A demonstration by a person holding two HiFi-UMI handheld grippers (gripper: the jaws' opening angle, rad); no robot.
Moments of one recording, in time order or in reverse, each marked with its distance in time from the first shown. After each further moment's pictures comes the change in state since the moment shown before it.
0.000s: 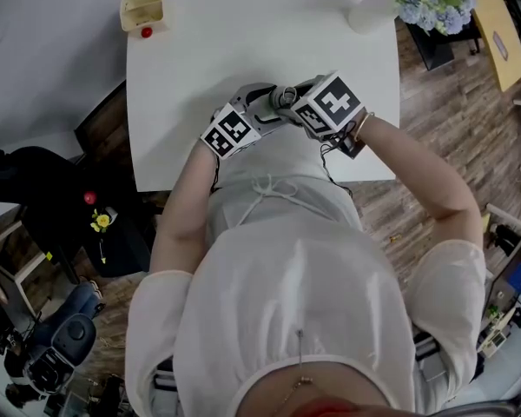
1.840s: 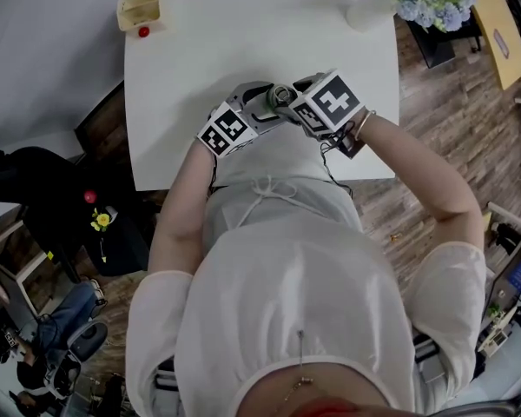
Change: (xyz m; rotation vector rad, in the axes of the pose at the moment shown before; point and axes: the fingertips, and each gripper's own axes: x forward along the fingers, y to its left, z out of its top) left arm -0.001 0.000 0.002 -0.014 0.001 -0.003; right arm -0.006 -0.003 0.002 0.009 -0.021 -0.031
